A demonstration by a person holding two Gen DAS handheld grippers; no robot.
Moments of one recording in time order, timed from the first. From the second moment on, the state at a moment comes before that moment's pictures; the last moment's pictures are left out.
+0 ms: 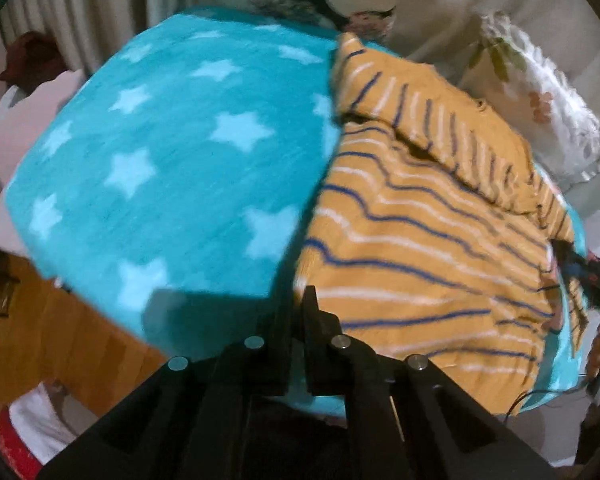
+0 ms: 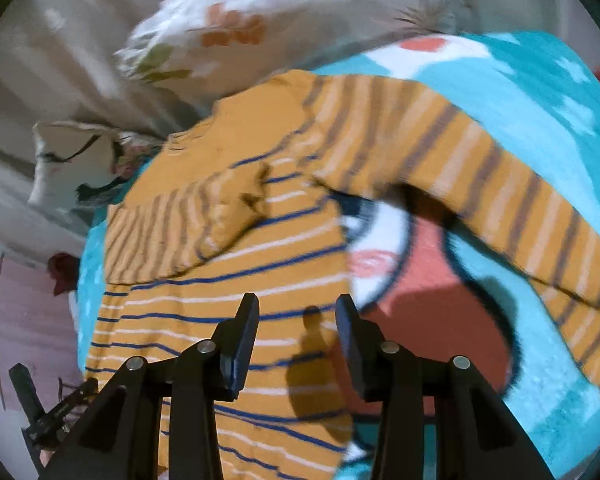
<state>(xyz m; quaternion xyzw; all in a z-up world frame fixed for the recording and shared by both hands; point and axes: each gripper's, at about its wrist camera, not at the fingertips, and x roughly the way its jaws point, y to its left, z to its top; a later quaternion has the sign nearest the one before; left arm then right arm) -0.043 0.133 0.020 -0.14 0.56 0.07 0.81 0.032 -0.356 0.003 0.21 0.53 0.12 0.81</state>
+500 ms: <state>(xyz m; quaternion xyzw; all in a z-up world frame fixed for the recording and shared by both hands) -0.089 0.164 0.048 -0.18 0.52 0.13 0.82 0.145 -0.266 -0.024 0.09 0.54 0.10 0.83</state>
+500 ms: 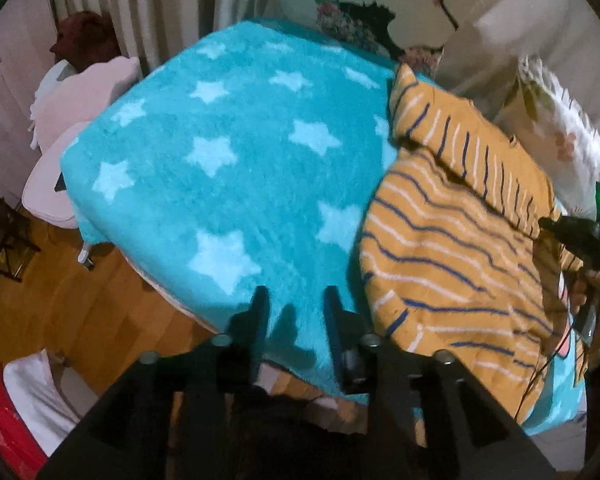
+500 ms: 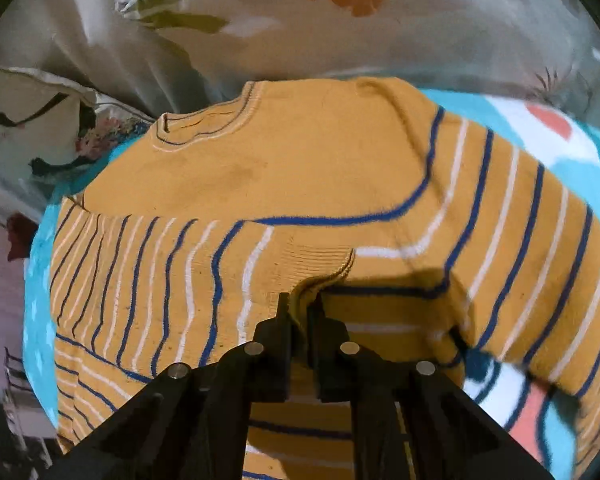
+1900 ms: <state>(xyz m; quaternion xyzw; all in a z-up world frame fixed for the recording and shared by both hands) -0.007 -0.021 0.031 -0.08 0.57 -0.07 0.81 -0.092 -0.606 -0.077 0.67 0.36 -0.10 0.65</state>
